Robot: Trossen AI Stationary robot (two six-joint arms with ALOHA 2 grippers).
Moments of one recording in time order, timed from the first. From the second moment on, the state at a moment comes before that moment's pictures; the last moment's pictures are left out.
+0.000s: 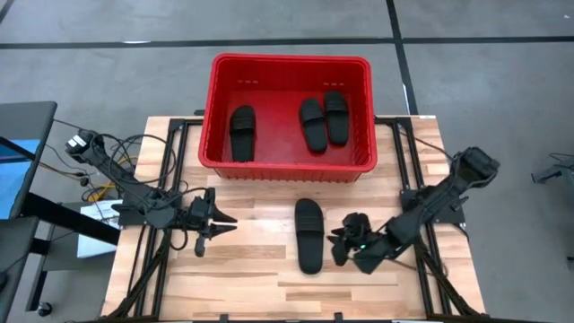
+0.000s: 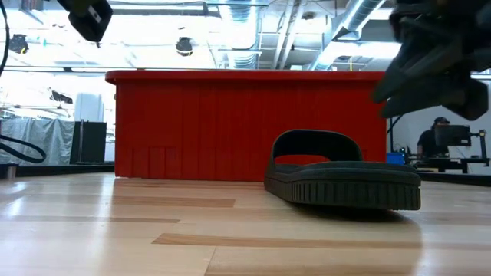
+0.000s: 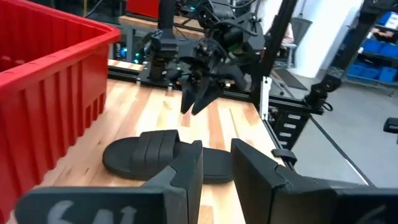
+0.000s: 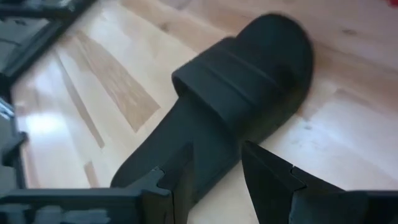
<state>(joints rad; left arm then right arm) -0.66 0.84 0.44 0.25 -0.58 -0.32 0.69 1.50 0.76 -0.25 0.70 1.33</state>
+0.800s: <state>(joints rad) -0.65 0.77 0.44 0.19 -0.51 -0.26 0.58 1.81 1.03 -0.49 0.63 1.16</state>
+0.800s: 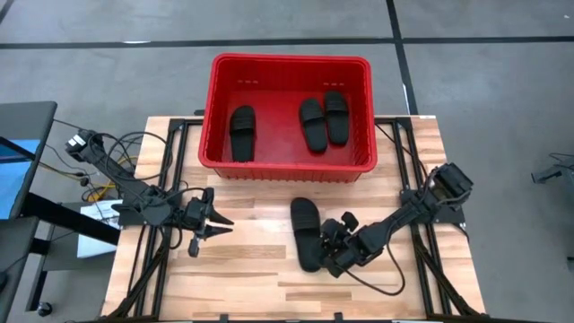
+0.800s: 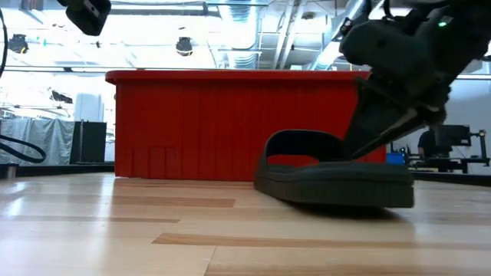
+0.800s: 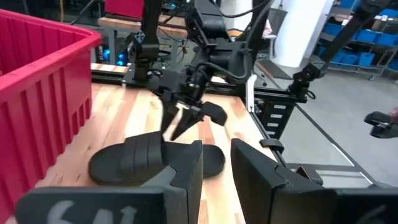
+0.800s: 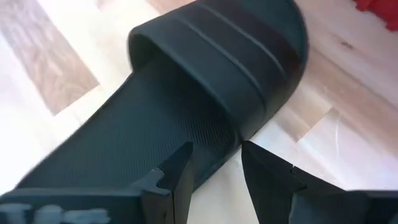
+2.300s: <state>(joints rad) -0.66 0.77 0.44 0.17 -0.48 -0.31 0.52 1.79 1.03 -0.42 0.68 1.00</state>
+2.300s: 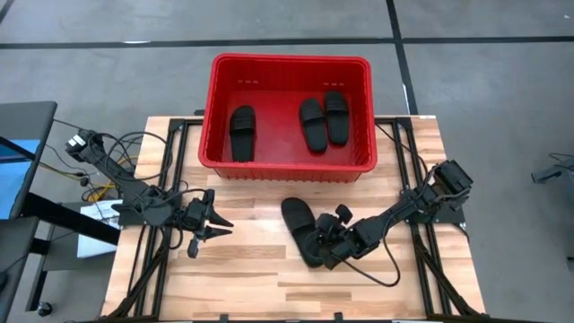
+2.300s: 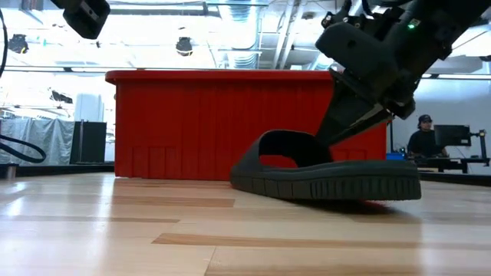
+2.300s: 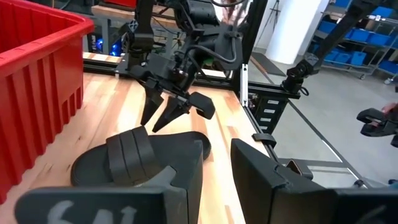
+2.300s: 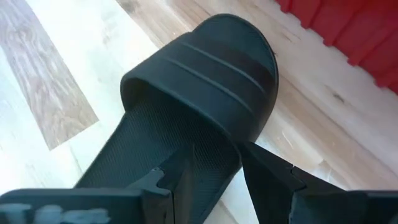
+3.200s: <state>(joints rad) -0.66 0.77 0.44 0.14 -0.46 -0.31 0.38 1.79 1.03 -0.33 0.48 0.90</state>
